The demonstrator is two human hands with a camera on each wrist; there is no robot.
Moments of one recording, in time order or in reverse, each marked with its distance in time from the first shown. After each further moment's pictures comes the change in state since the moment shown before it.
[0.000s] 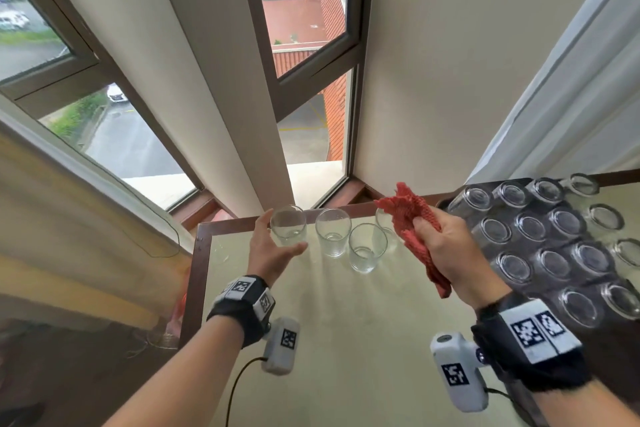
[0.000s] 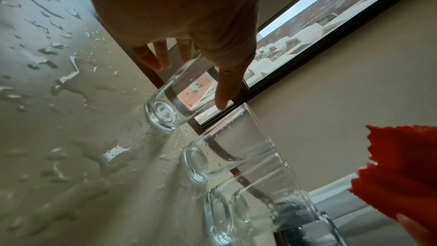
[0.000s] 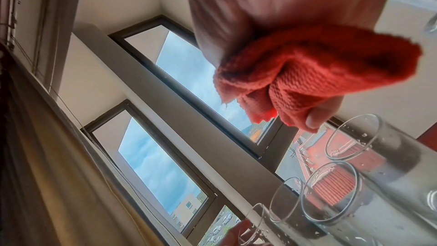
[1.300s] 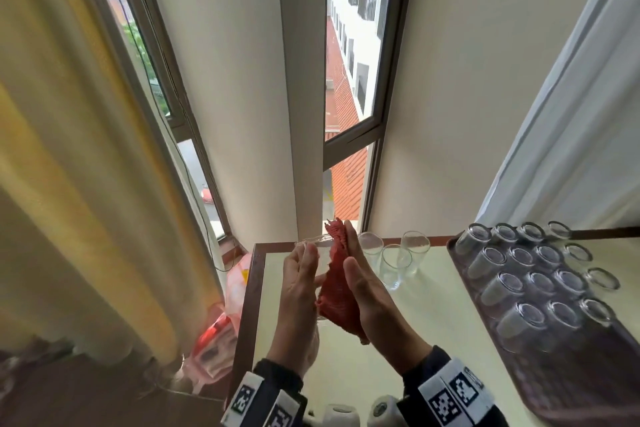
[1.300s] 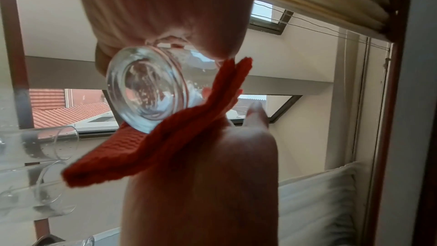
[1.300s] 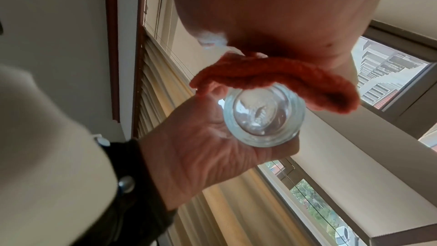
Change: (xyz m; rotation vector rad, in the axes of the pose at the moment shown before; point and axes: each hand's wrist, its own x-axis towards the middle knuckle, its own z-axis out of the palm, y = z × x) left_hand -0.223 0.070 -0.103 -0.743 -0.152 0.160; right_hand -0.174 -0.080 0.139 0.303 -0.434 -0.387
